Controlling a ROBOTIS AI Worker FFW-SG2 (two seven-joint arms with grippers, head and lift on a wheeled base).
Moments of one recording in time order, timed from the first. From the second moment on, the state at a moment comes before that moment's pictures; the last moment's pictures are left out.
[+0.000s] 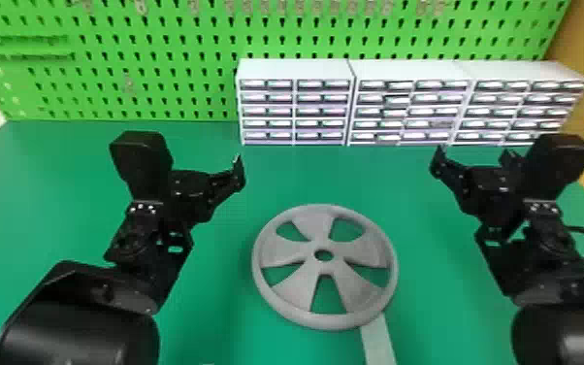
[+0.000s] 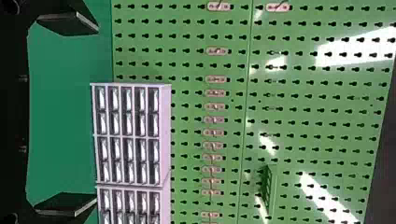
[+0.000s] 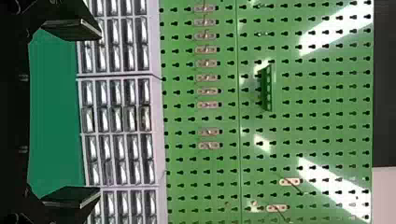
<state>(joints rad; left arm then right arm) 0.04 0.10 -0.15 -2.01 0.14 0.36 0.06 -0.01 -0.15 0.00 -1.89 -0.20 0.24 -0.11</state>
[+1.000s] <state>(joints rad) -0.01 0.09 -0.11 -2.00 0.14 0.35 0.04 -0.07 -0.15 0.02 -1.89 -0.17 0.24 -0.11</state>
